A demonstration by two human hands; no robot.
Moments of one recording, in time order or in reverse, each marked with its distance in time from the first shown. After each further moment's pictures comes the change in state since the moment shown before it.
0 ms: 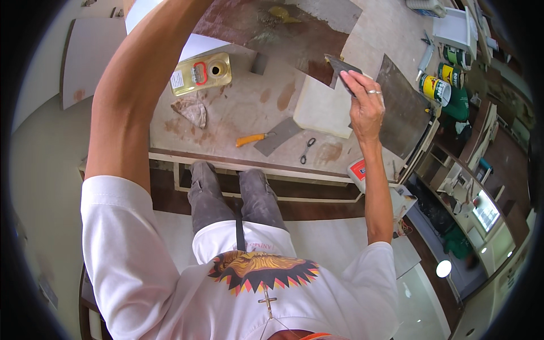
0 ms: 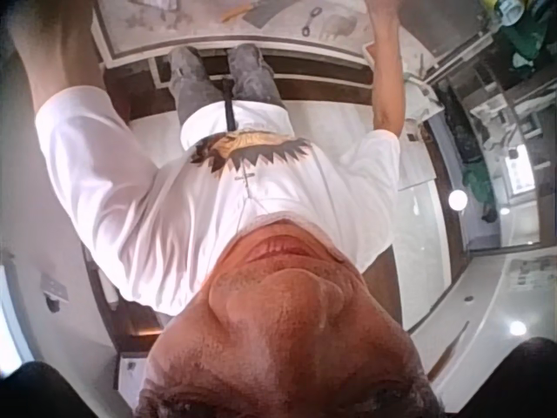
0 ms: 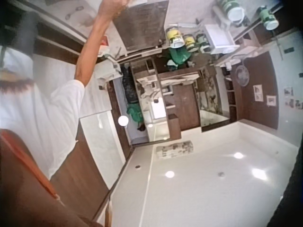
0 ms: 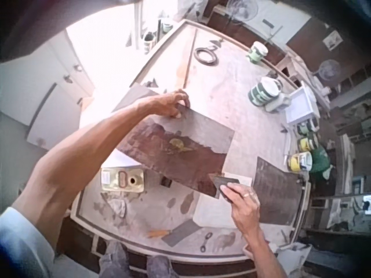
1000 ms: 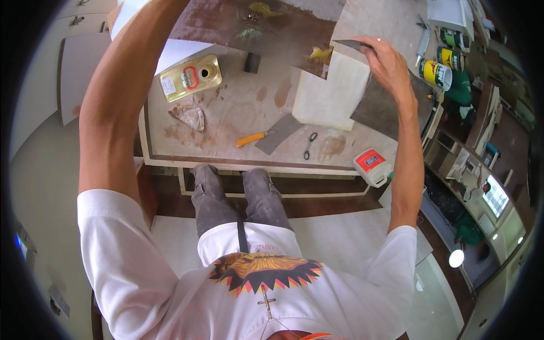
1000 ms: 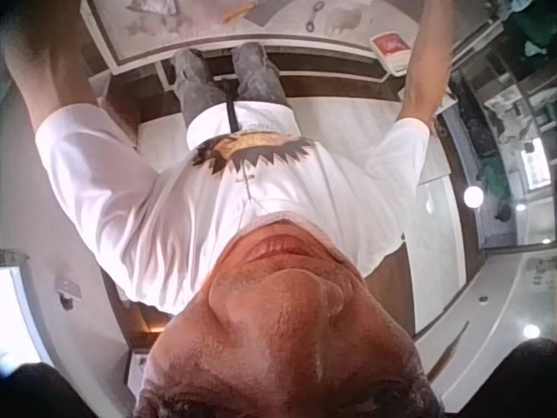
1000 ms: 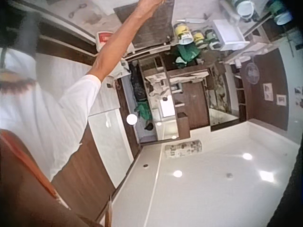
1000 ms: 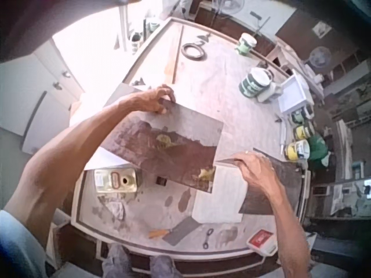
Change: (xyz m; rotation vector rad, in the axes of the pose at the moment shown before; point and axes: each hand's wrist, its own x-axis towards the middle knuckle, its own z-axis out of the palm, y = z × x) left_hand -0.007 0.014 -0.008 0.001 -0.014 -0.069; right_hand 0.070 0.068 -0.036 -0.085 -0.453 0.139
